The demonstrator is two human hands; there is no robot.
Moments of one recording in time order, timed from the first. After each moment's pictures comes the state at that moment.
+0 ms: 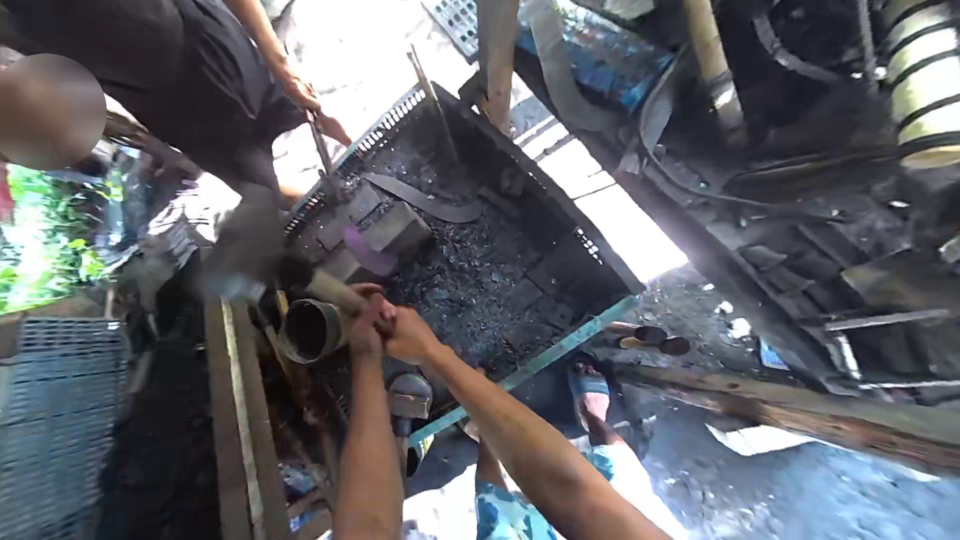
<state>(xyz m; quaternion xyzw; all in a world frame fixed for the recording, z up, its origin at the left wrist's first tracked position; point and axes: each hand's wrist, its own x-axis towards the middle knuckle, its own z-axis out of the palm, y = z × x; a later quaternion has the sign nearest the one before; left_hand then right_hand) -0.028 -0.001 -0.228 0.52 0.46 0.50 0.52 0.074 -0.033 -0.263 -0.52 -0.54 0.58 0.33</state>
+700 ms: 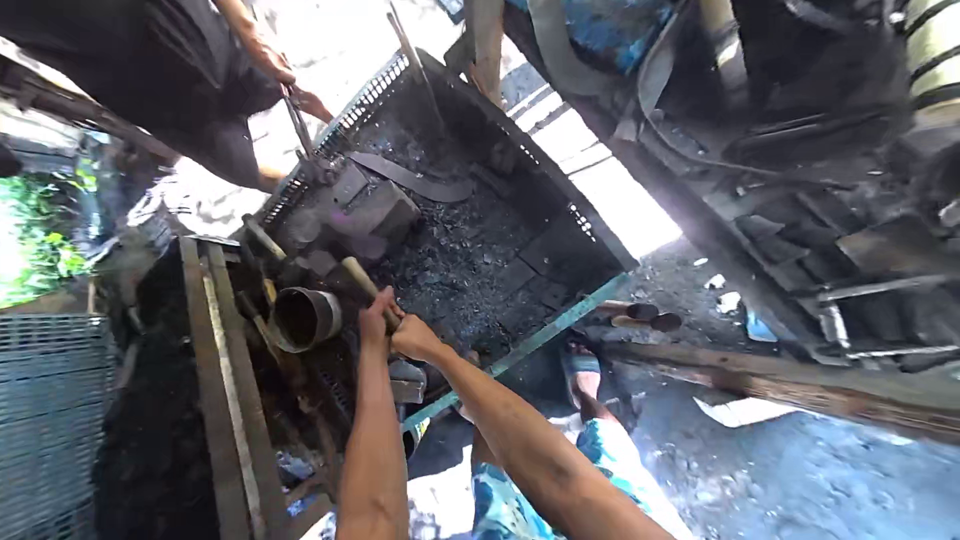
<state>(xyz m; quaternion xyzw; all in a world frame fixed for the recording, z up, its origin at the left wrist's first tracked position) -0.042 -0.028 -0.292 0.45 0.57 0.40 0.56 0.064 -0.072 -0.314 -0.52 -0.43 0.69 0.27</state>
